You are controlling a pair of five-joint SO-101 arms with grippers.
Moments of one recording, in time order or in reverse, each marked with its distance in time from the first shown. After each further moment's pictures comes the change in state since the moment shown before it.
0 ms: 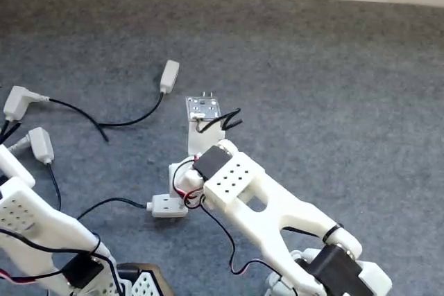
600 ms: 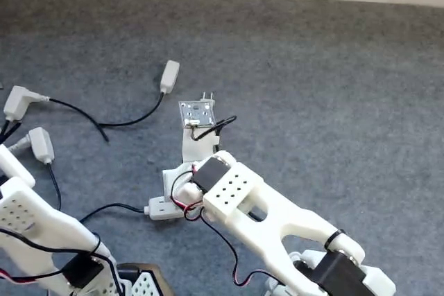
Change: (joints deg) left arm 0.0 0.0 0.0 1.2 0.0; right arm -3.4 1.5 4.7 -7.6 0.2
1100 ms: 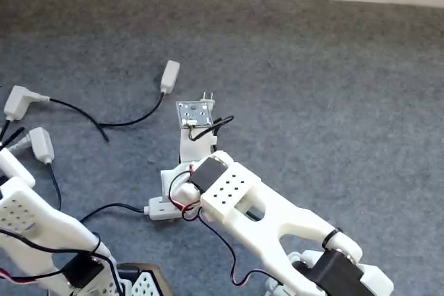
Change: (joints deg) left arm 0.0 0.0 -3.7 3.3 0.0; right arm -0.9 1.3 0.0 -0.2 0.0
